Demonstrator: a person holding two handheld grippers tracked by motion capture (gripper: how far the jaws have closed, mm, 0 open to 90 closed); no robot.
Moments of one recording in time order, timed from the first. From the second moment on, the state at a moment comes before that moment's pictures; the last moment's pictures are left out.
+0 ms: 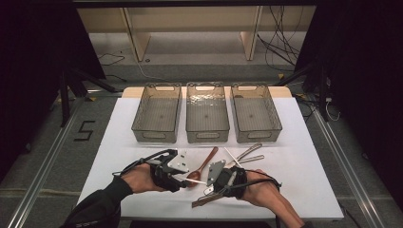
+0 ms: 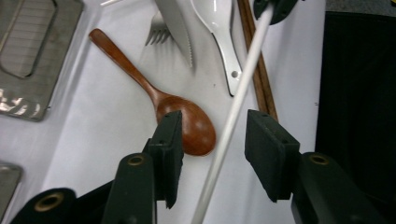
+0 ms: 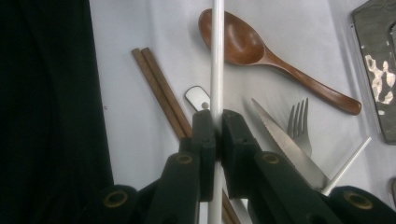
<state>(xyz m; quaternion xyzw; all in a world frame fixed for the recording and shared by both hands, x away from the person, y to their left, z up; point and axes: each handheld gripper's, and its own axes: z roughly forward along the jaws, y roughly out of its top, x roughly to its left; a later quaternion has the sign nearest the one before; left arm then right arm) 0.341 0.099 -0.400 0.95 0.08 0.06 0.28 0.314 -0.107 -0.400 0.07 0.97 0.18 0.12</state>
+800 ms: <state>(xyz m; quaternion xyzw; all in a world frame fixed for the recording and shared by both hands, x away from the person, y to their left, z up) 0.335 0.096 -0.408 0.96 0.04 0.02 0.28 0.315 -0.109 -0.402 0.05 0.97 0.18 0.12</state>
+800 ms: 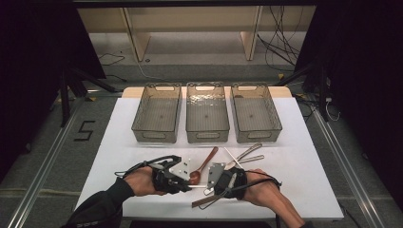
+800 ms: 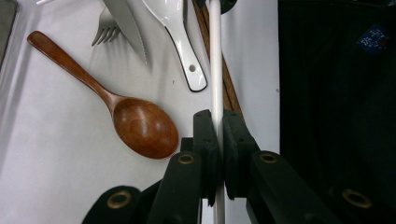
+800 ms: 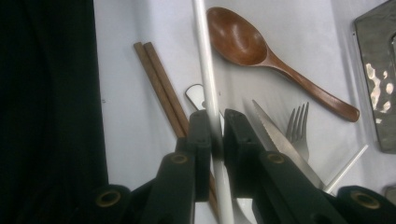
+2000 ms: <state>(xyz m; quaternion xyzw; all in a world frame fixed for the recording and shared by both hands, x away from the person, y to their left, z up) 0.379 0.171 -0.379 0.87 0.31 0.11 0.37 0.329 -0.203 -0.405 0.37 0.86 0.33 0.12</state>
